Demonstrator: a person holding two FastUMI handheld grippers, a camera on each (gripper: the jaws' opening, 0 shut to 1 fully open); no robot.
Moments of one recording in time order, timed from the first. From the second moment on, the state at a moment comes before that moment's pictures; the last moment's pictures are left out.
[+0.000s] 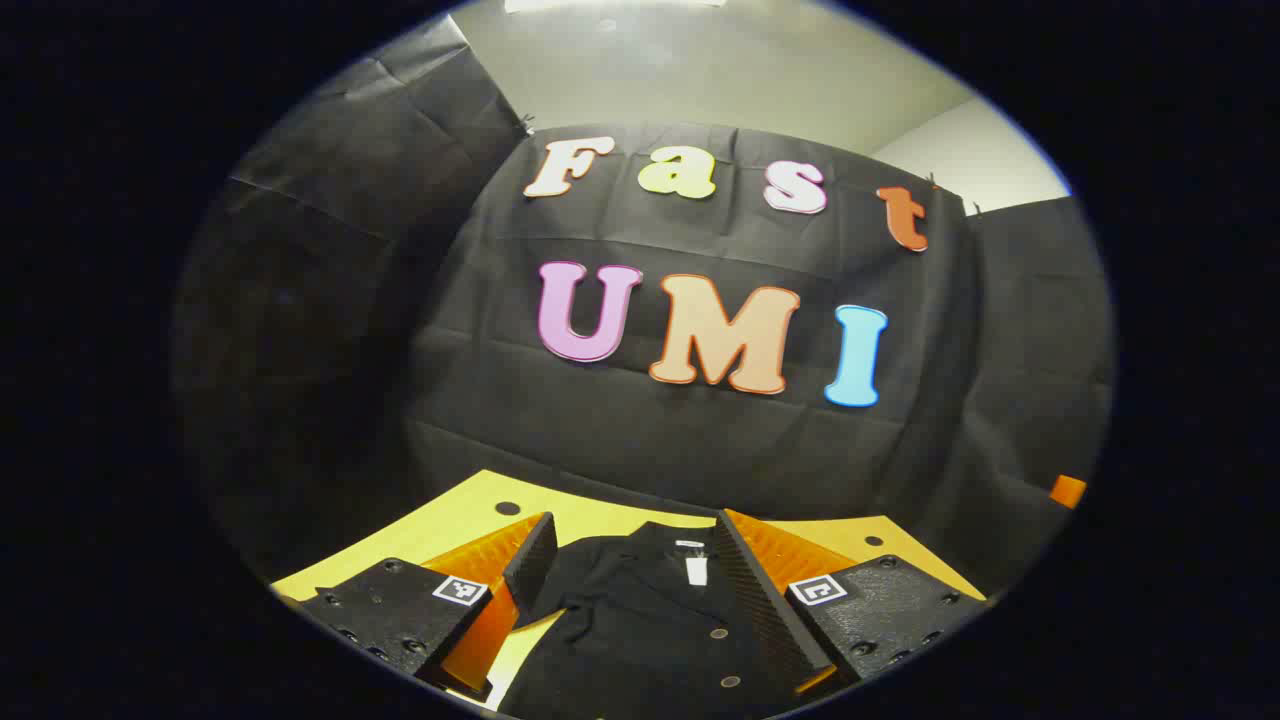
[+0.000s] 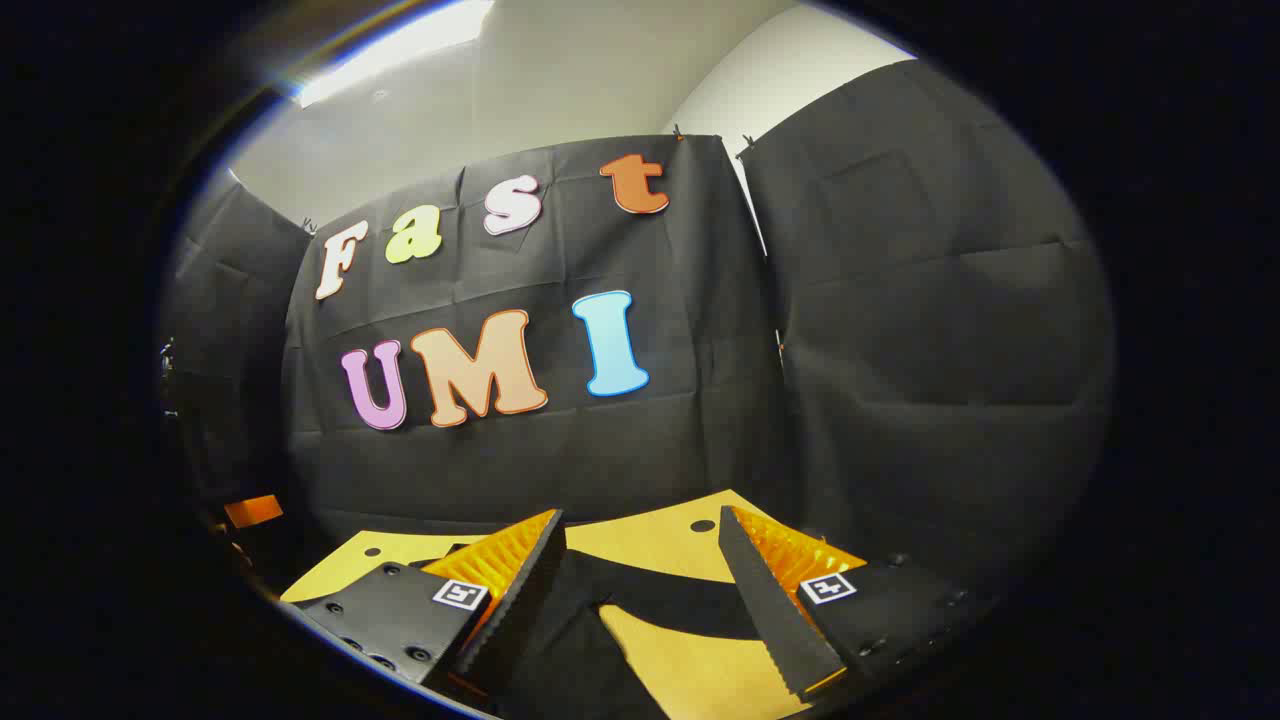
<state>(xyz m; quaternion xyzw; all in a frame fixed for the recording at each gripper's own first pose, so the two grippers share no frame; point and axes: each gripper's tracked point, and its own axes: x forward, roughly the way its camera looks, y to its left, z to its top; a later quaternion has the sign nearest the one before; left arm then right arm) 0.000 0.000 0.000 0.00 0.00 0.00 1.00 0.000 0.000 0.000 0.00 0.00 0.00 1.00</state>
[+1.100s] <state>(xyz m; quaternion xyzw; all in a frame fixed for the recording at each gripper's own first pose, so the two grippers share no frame) -0.026 0.030 0.020 0.04 -0.03 0.08 1.00 0.047 -0.035 -0.014 0.00 0.04 0.00 1.00</state>
